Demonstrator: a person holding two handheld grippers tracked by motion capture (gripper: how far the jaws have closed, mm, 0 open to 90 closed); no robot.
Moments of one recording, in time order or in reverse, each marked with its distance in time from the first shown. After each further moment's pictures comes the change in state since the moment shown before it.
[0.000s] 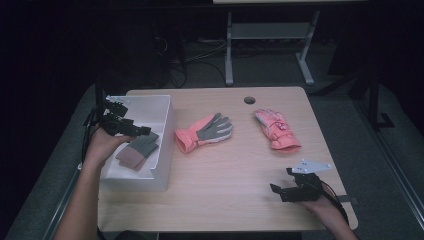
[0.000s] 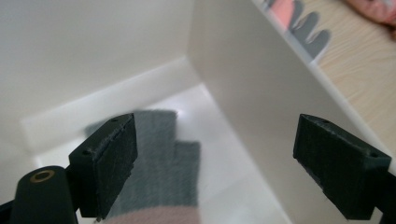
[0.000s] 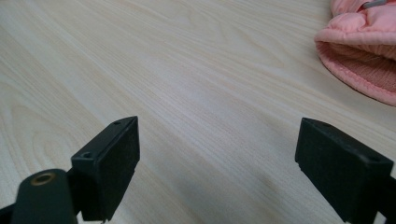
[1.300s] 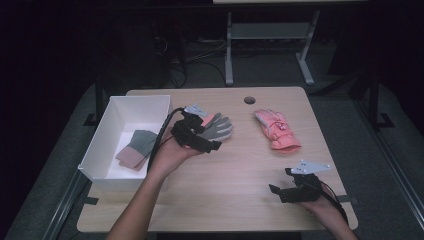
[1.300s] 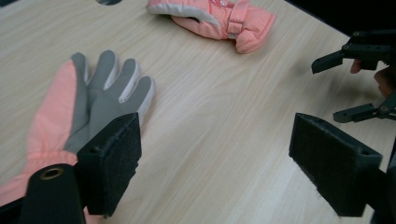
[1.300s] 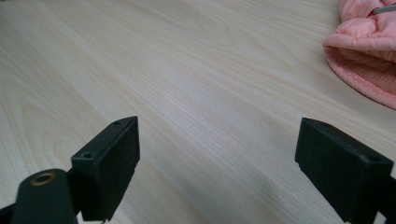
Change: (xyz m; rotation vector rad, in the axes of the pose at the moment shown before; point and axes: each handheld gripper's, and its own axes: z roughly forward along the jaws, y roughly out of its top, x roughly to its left) left arm -0.179 0.039 0.065 -0.019 -0.224 0.285; right arm 0.003 0.001 0.000 -0.006 0.014 -0.015
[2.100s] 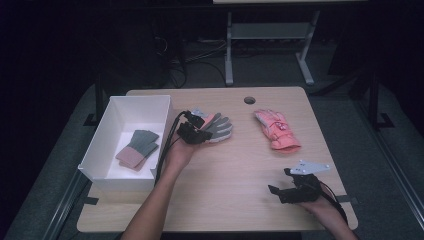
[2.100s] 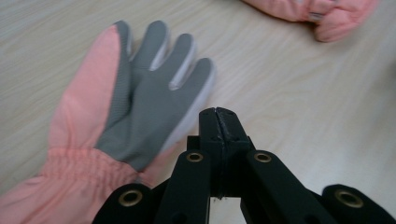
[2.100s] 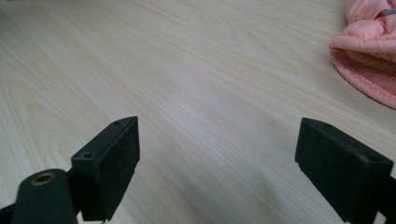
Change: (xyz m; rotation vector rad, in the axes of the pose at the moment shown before) left arm 0.047 -0.019 0.060 0.012 0.132 -0.089; right arm 0.002 0.000 0.001 0.000 0.013 -0.007
